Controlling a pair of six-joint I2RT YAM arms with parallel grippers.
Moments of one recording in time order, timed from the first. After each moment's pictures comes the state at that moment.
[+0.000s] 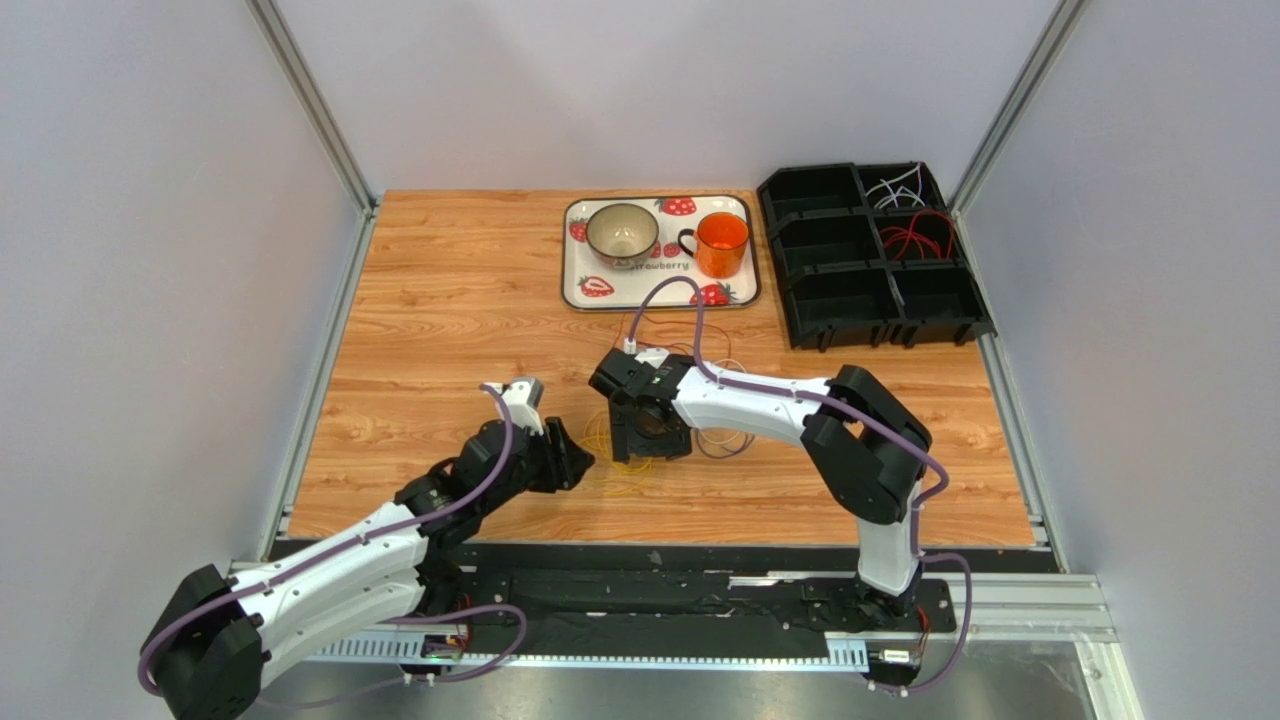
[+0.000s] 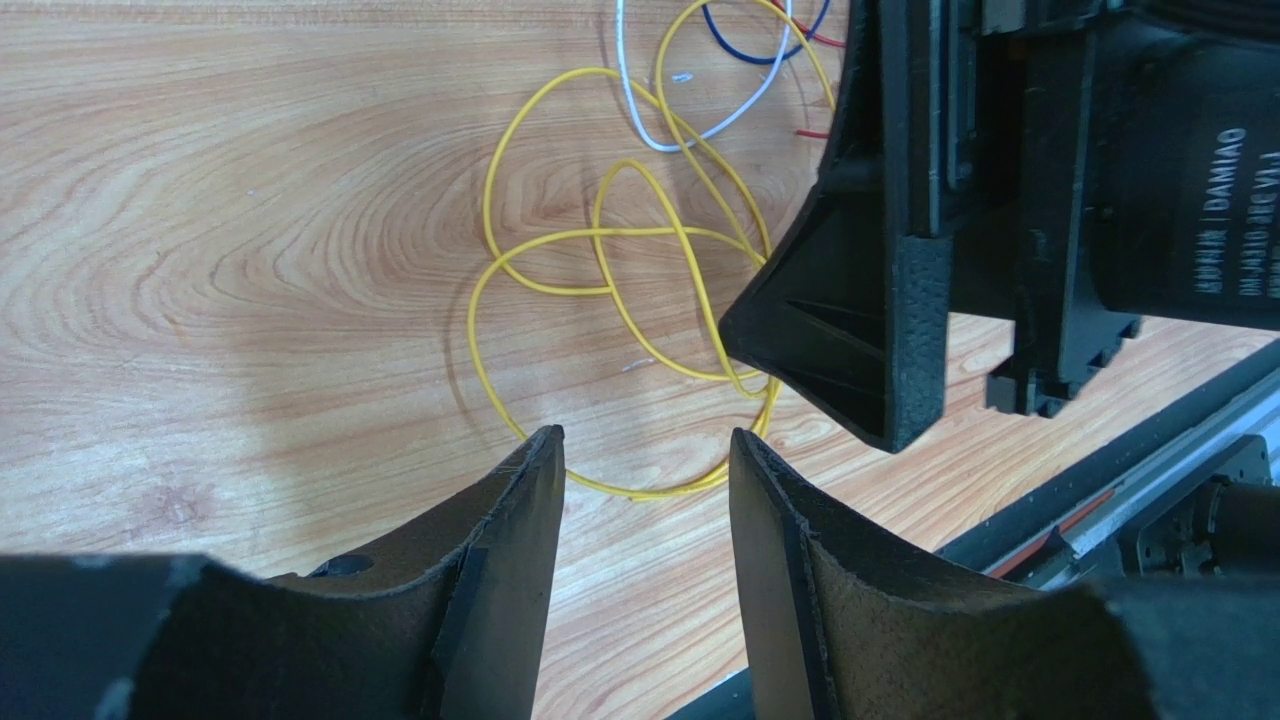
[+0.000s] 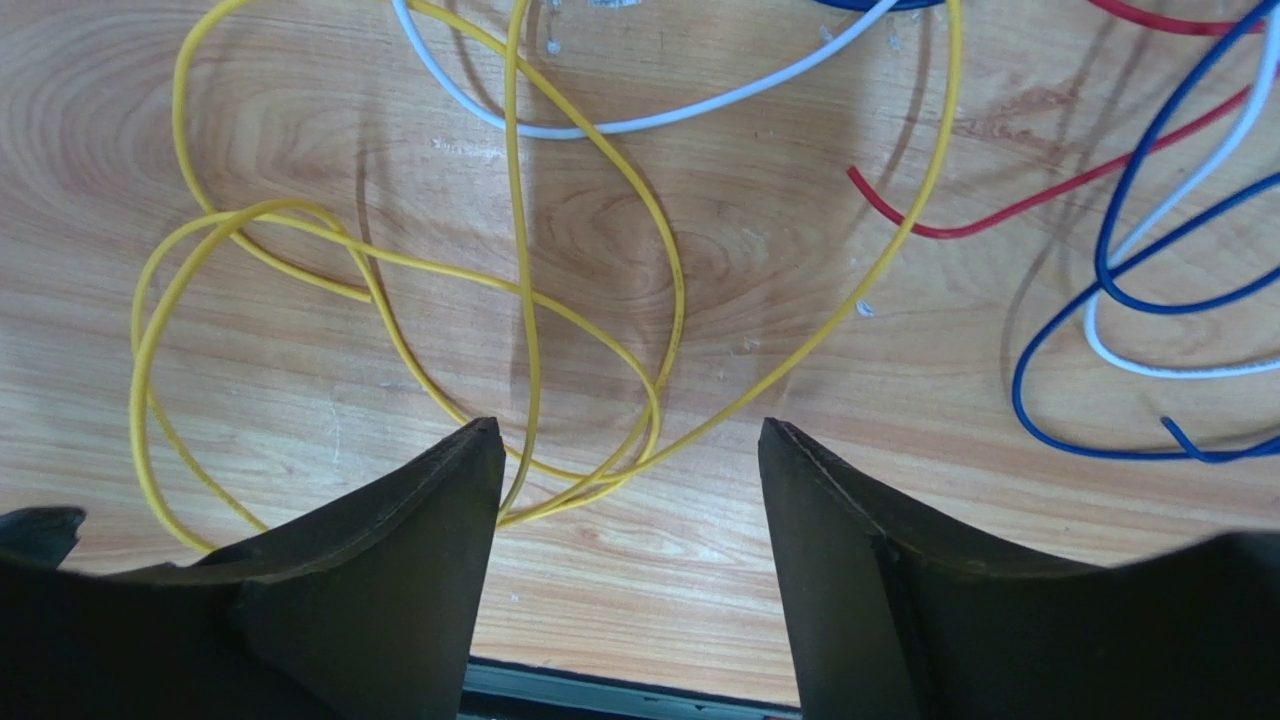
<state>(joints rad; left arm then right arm) -0.78 0.76 0.24 -0.01 -0.11 -0.71 0.99 1.91 1.33 -0.71 0.17 0.85</state>
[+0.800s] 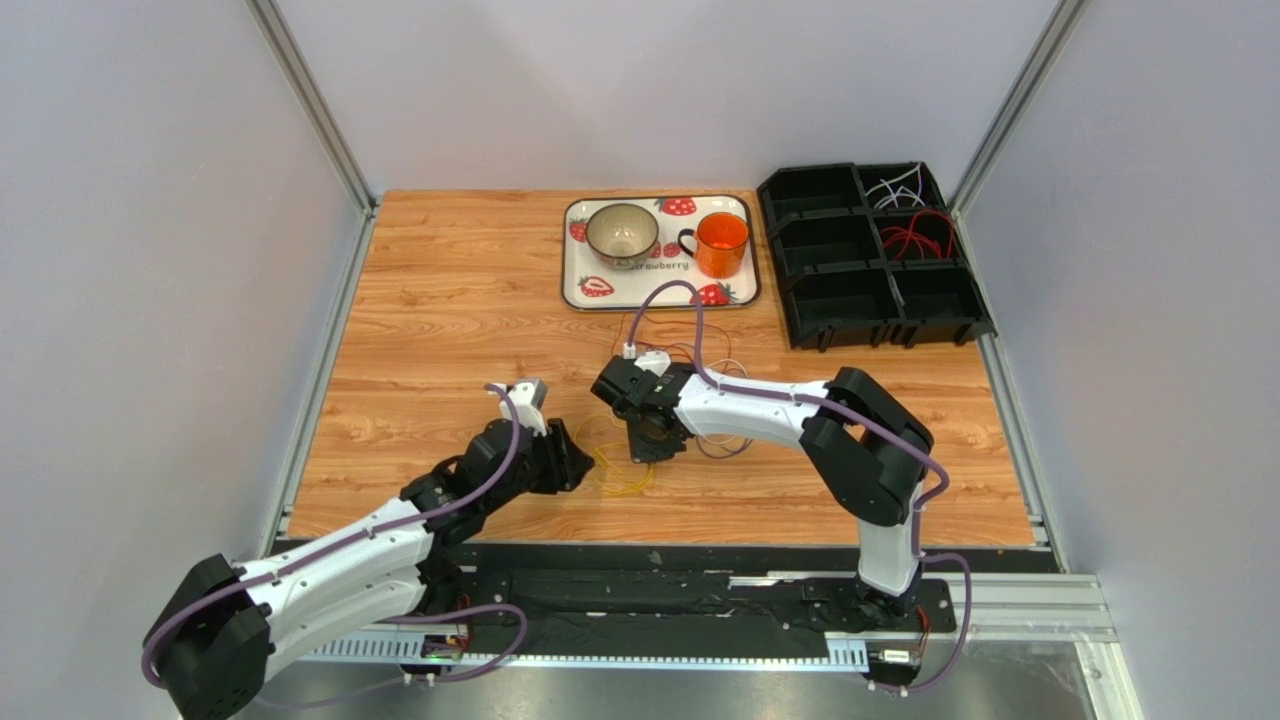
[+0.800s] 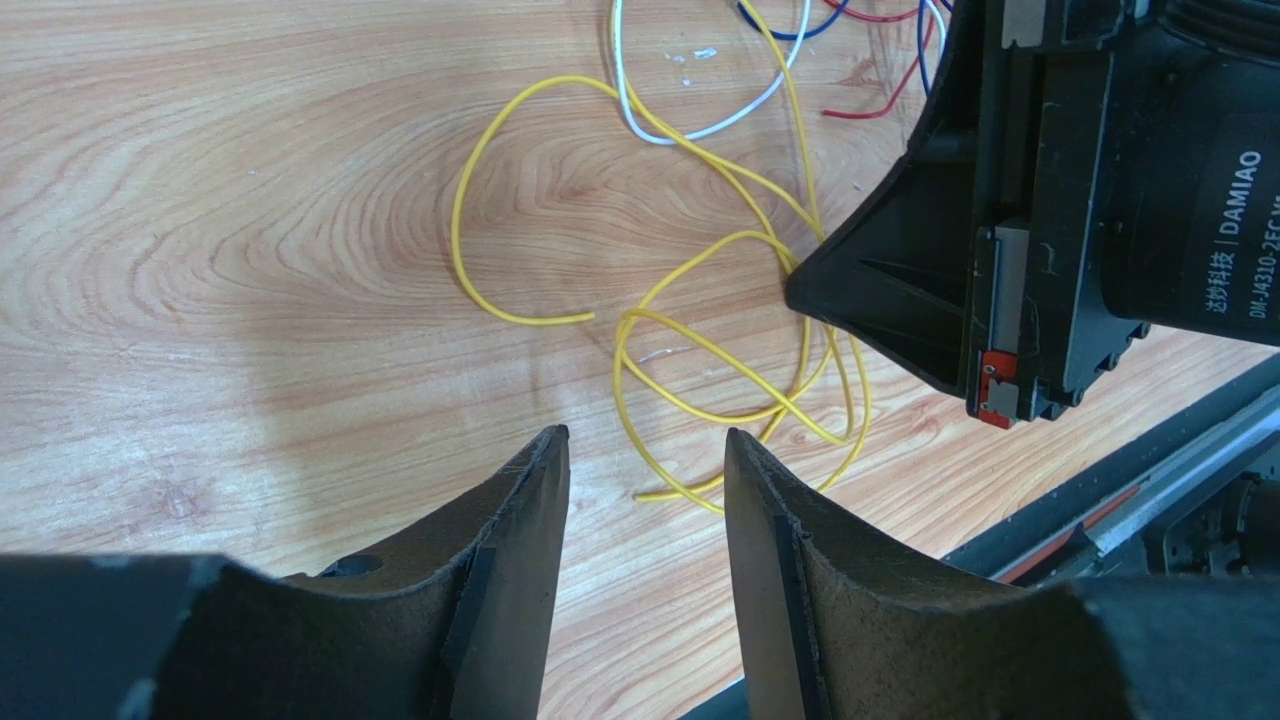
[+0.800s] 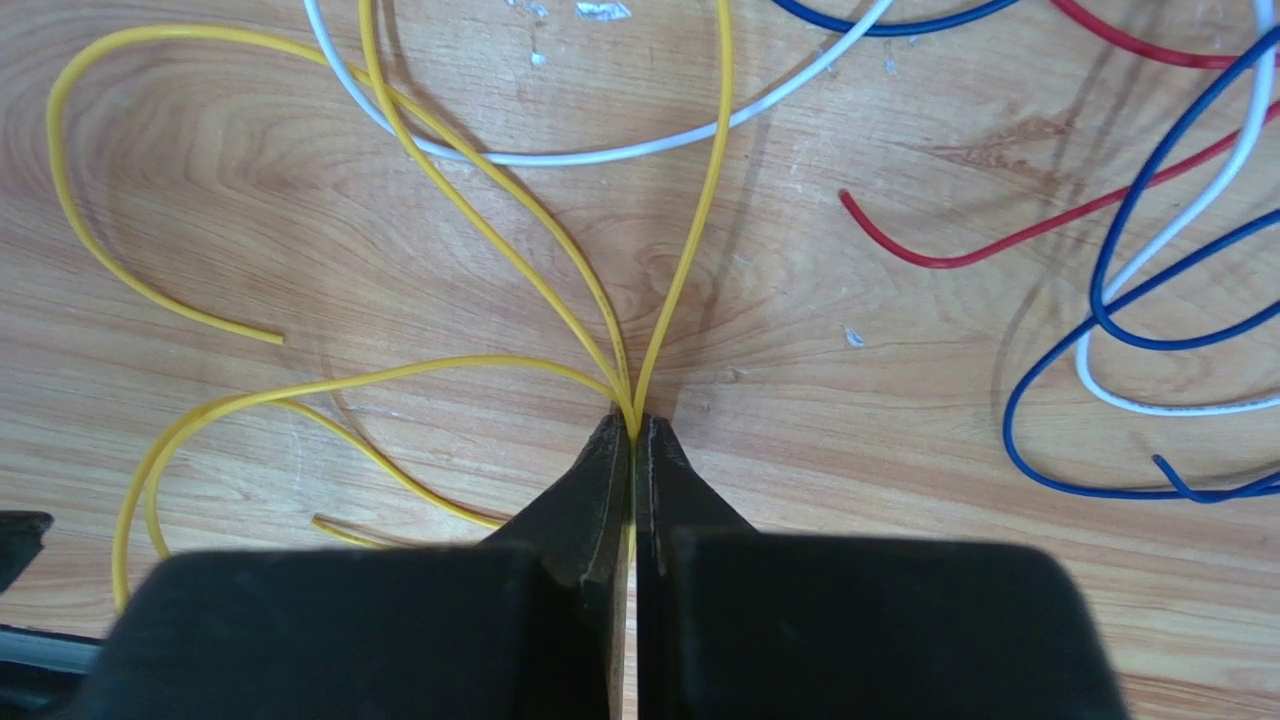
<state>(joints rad) -0.78 0.81 0.24 0.00 -0.11 -0.70 0.99 1.91 1.29 -0.65 0.20 0.82</state>
